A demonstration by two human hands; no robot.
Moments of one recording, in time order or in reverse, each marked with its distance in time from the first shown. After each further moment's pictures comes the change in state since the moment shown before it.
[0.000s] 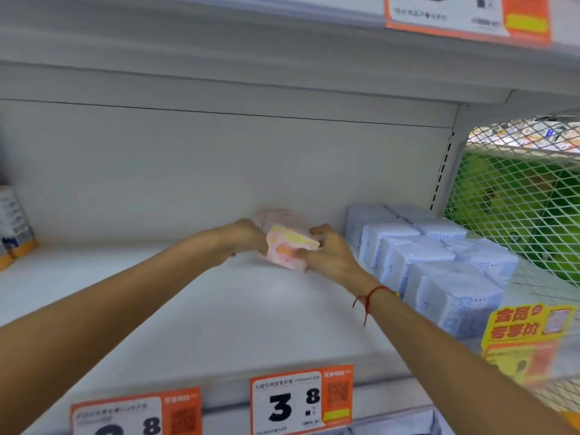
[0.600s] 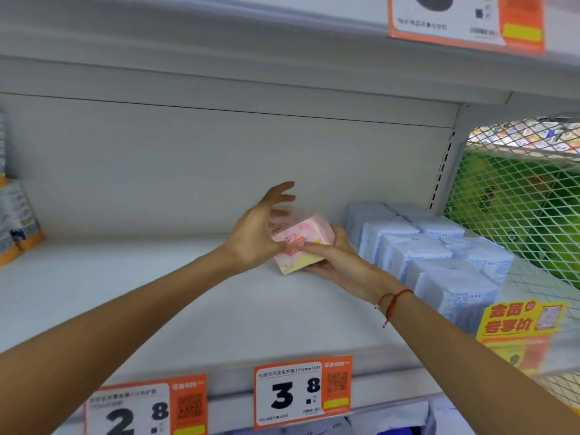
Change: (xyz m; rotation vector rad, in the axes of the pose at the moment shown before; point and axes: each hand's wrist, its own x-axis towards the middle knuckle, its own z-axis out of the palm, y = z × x) left_hand -0.009 -0.006 0.023 0.043 0.256 0.589; right_hand -0.020 0.007 -0.015 0.629 -0.280 0.096
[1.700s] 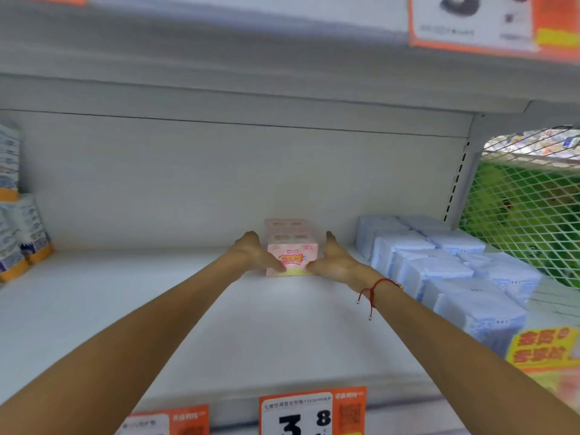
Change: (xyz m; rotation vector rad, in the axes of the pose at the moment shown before) left_hand 0.021 -0.027 -0.001 0.042 -0.064 -0.687; right_hand 0.052 -0.007 0.010 -0.790 0.082 0.055
